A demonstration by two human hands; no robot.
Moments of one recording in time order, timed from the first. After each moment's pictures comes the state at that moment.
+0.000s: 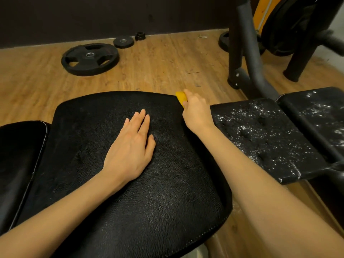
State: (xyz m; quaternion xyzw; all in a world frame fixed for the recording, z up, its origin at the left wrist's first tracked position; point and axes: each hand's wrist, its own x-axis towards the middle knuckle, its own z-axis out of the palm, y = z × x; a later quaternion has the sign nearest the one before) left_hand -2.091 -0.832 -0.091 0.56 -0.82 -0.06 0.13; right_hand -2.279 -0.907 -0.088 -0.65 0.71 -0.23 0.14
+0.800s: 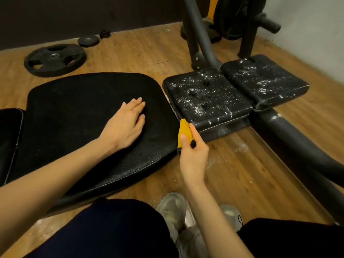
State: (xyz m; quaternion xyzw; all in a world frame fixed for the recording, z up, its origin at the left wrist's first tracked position) left_hand -2.135 -0.775 -0.080 0.47 -0.87 -0.12 0.11; right_hand -2.275 -0.647 -0.112 -0.28 0.70 -0.59 0.30
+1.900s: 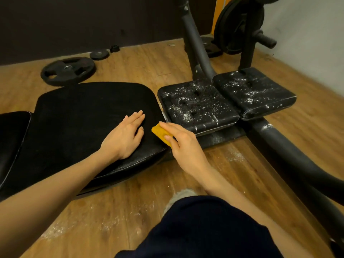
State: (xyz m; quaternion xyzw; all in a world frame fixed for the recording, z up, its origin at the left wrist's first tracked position) left_hand -2.151 -0.747 -0.092 0.48 -0.86 -0.12 0.10; right_hand -2.339 -0.650 -0.094 -0.68 0.59 -0.39 0.20
